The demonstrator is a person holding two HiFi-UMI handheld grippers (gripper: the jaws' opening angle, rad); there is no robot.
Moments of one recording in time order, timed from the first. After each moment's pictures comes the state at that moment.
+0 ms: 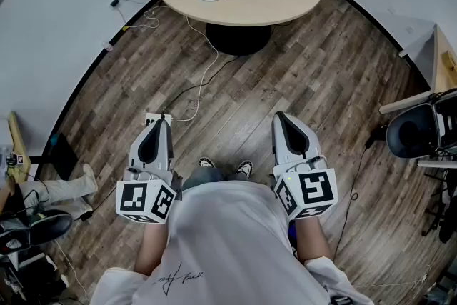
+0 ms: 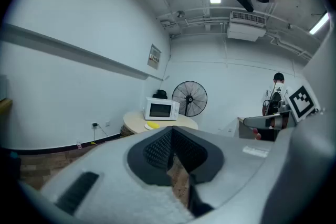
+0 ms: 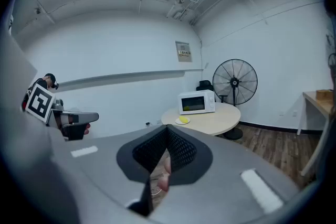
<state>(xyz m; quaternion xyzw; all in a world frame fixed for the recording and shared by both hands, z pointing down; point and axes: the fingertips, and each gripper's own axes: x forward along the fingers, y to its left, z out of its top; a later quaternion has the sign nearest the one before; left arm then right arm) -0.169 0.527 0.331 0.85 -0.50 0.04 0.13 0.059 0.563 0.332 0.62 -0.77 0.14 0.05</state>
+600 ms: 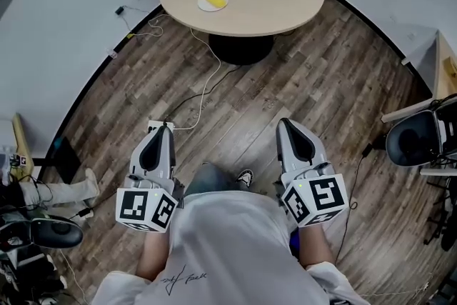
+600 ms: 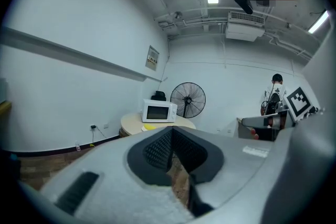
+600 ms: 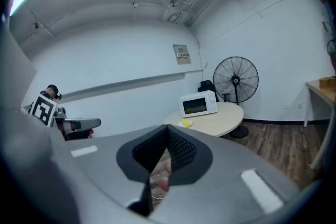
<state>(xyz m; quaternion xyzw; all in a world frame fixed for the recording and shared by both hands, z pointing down) -0.144 0.543 0.308 0.86 -0.50 0.04 0.12 0.083 0.575 0.312 0.60 -0.78 0.16 0.01</state>
